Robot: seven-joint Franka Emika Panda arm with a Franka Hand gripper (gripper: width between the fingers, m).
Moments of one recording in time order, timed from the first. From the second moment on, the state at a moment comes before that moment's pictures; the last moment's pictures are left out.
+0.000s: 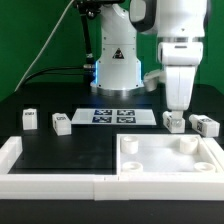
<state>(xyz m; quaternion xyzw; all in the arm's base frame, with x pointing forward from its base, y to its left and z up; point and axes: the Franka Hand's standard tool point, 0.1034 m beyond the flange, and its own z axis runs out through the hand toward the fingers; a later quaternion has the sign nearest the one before) 0.449 0.118 0.058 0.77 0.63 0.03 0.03</state>
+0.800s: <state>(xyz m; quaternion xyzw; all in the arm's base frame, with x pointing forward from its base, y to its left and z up) 0.442 0.122 0.055 0.92 0.39 0.04 0.01</state>
